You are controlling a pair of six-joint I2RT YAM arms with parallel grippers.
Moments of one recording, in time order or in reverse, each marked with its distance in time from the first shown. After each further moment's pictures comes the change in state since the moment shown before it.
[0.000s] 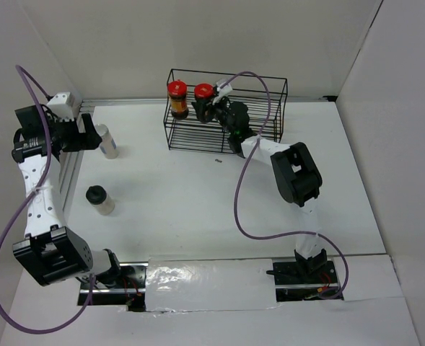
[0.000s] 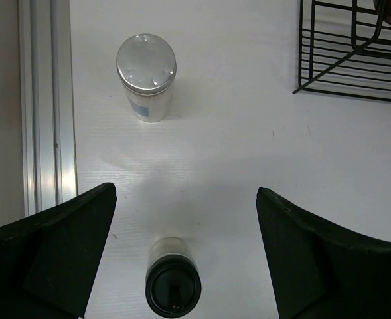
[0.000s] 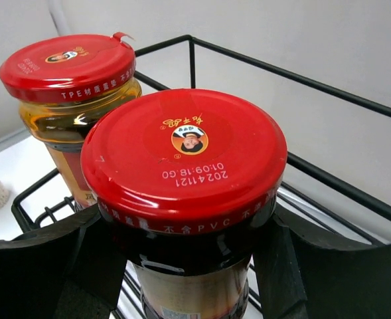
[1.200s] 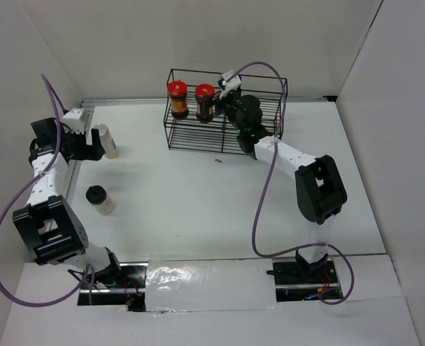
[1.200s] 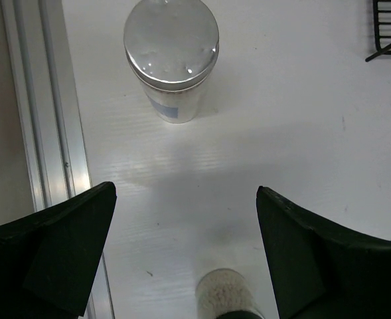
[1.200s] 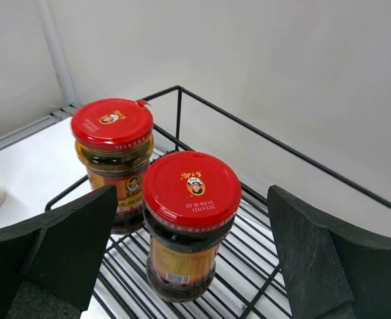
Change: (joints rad) left arm 0.033 0.150 -0.187 0.259 0.031 0.173; right arm 0.017 -0.268 -0.108 -0.150 0.062 -0.118
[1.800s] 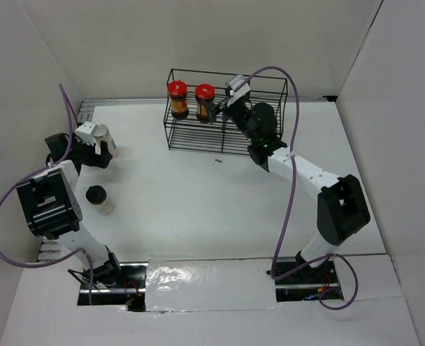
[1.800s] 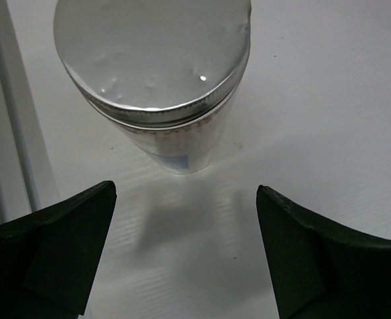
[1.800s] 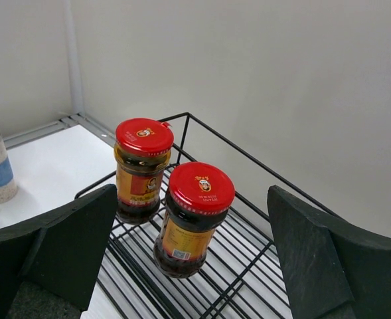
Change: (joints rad) left arm 0.018 0.246 -0.224 0.579 0.153 0.121; right arm 0.027 -0.260 -0.181 -0.005 -0.024 -0.103
